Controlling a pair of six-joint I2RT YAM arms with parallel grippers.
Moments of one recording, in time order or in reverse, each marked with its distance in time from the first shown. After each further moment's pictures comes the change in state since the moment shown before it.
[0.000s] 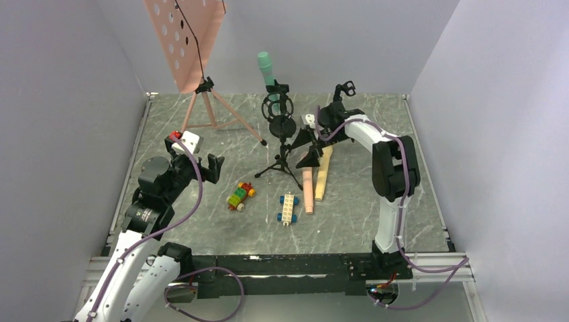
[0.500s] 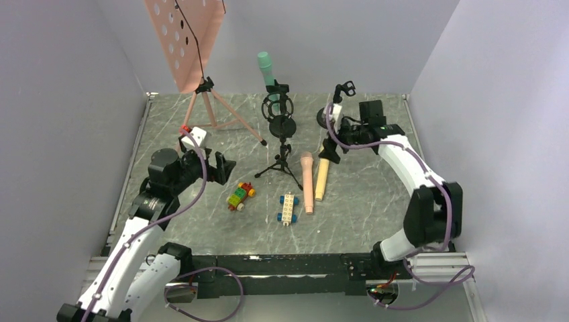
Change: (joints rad) left arm 0.000 0.086 0.002 0.006 0.135 -0.100; right arm -0.122 -0.487 -0.347 0.317 0.441 0.483
